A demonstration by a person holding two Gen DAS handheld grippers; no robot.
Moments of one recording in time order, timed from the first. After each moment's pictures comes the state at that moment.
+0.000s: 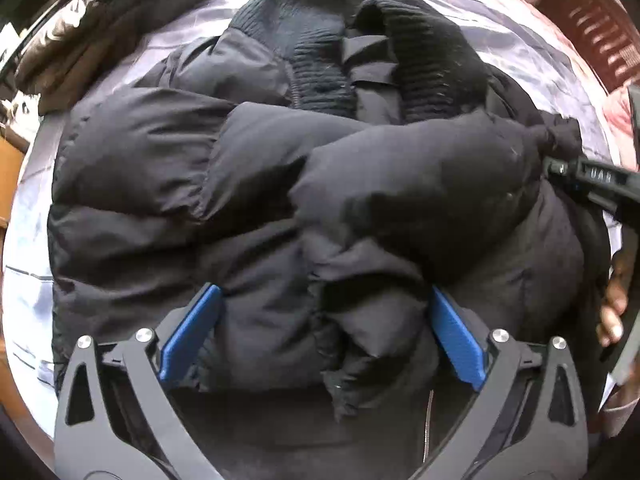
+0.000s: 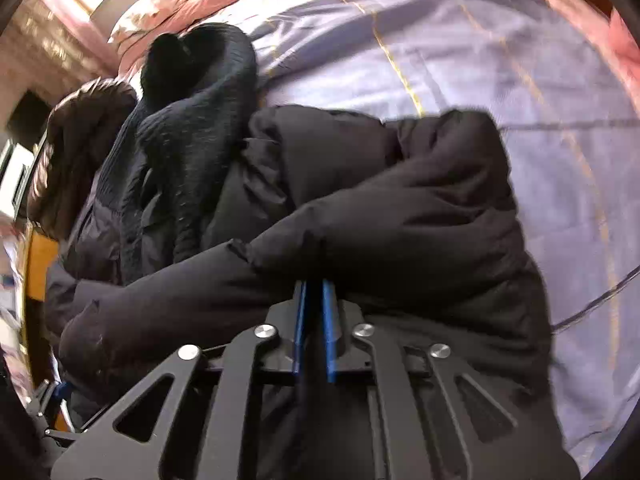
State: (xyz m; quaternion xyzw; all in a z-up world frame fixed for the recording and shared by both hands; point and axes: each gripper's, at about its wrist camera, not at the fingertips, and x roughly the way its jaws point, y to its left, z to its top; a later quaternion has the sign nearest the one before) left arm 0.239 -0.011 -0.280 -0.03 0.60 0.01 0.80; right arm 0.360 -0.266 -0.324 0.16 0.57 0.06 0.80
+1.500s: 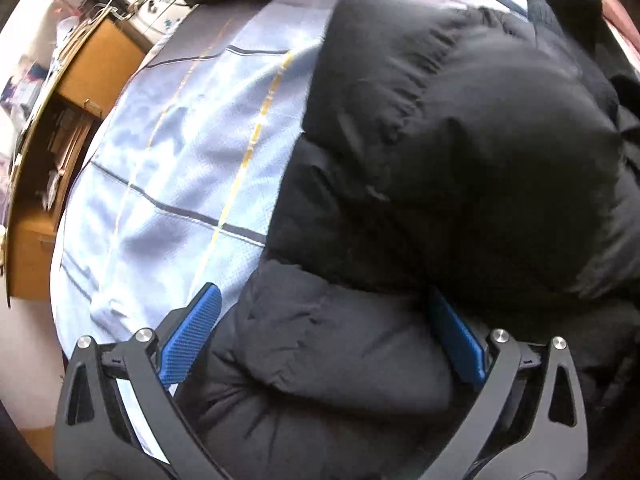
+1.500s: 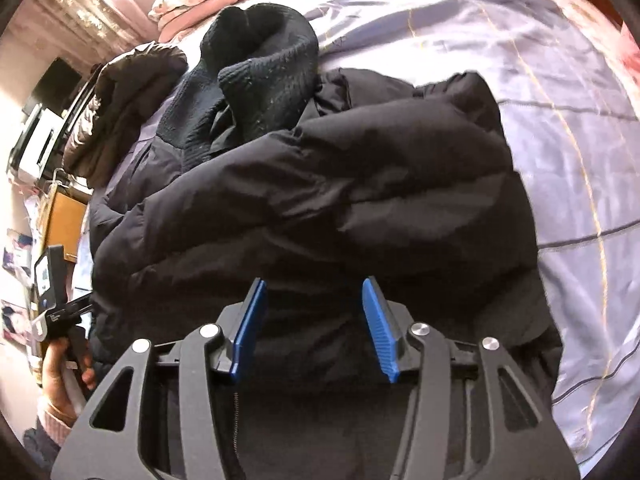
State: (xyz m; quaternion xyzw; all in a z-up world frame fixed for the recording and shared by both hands) left arm 0.239 0.152 -0.296 -0.08 0.63 0.25 0.73; right arm 0.274 -0.242 -0.268 0.14 0.58 0.12 0.79
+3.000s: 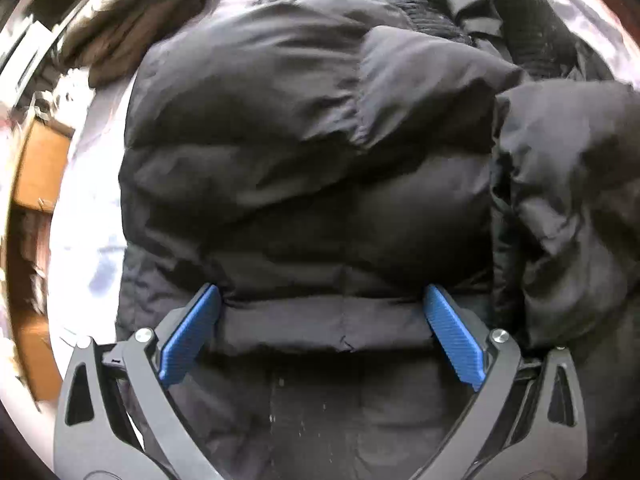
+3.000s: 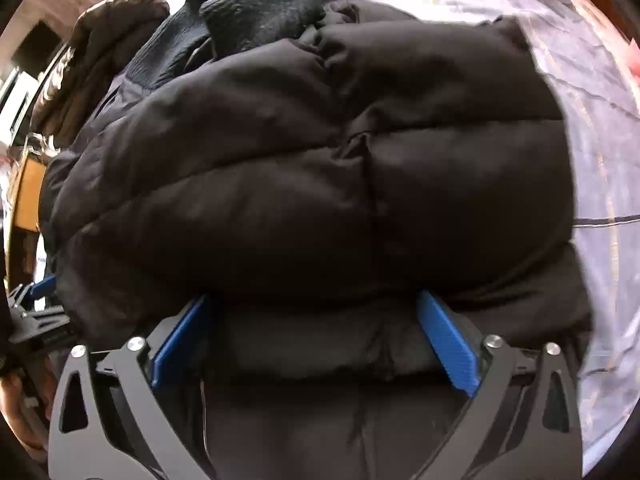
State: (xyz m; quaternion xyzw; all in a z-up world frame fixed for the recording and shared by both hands) left arm 0.230 0.050 -0.297 0.06 0.63 0.10 0.77; right arm 0.275 -0.213 -0.317 0.08 0.62 0.09 0.77
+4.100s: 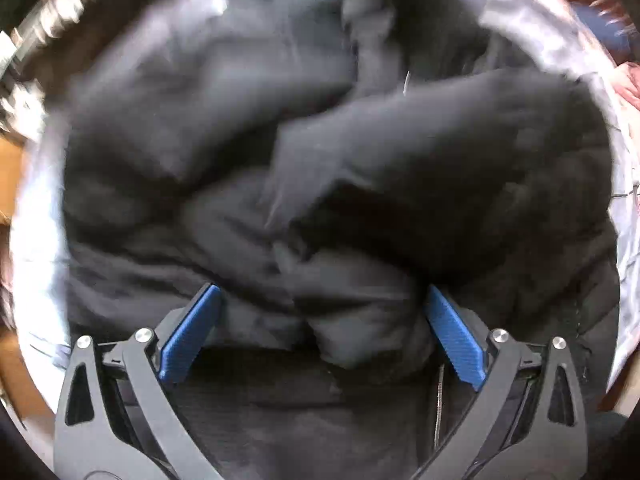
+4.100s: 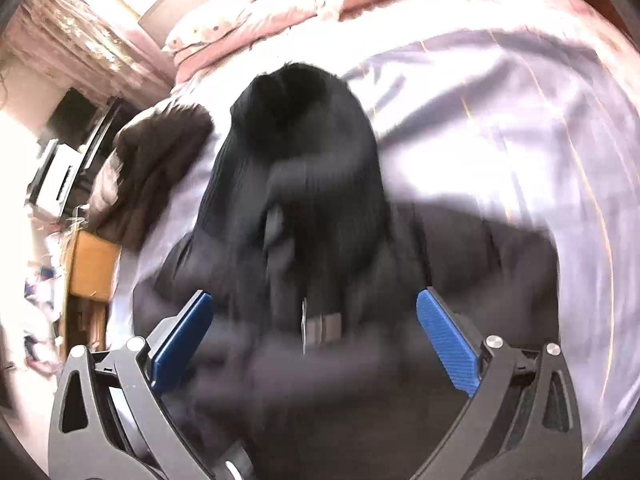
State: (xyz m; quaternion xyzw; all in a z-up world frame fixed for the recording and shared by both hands) left arm 0.238 -0.005 -0.300 -0.04 0.68 0.01 0.73; right arm 0.420 -0.210 -0.213 0.15 0.54 0.12 0.82
